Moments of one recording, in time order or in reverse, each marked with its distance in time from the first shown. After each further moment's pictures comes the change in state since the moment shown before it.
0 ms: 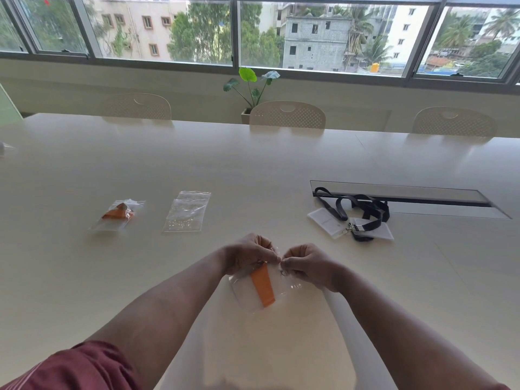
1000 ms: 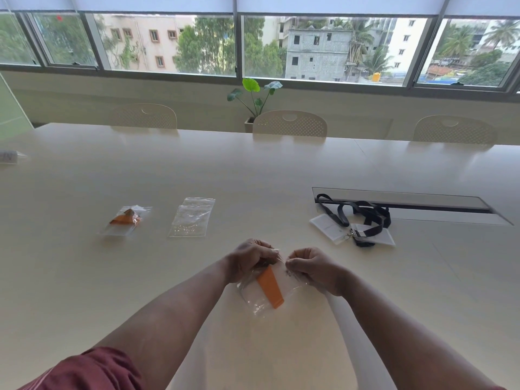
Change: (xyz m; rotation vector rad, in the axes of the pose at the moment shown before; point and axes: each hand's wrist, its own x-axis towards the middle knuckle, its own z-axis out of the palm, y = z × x) left_hand 0.000 -0.008 0.004 -0.235 0.100 0.042; right_hand -0.003 0.001 -0.005 0.040 -0.007 -0.037
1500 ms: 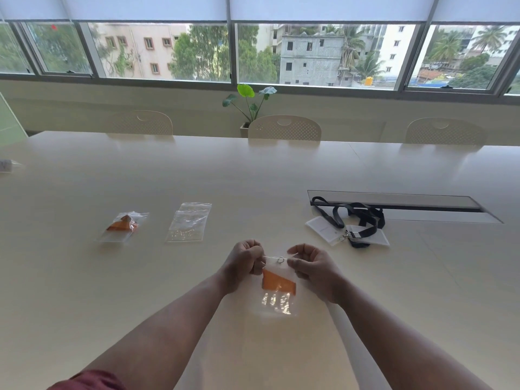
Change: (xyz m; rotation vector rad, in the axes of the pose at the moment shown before) left_hand -0.007 -0.007 0.005 -0.060 0.245 0.135; right_hand 0.003 0.022 -0.005 0.321 0.169 -0.178
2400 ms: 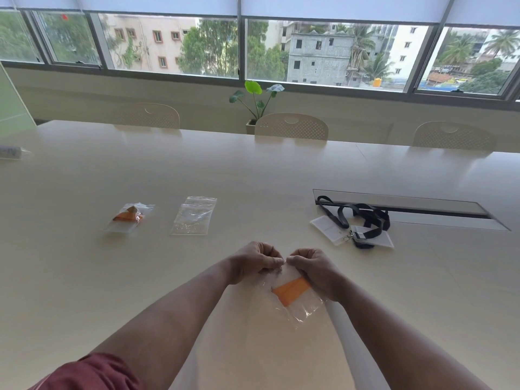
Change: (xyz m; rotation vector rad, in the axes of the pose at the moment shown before) left_hand -0.006 0.009 -0.003 0.267 -0.300 -0.046; right_hand -0.006 -0.012 0.020 -0.171 -0.011 0.135
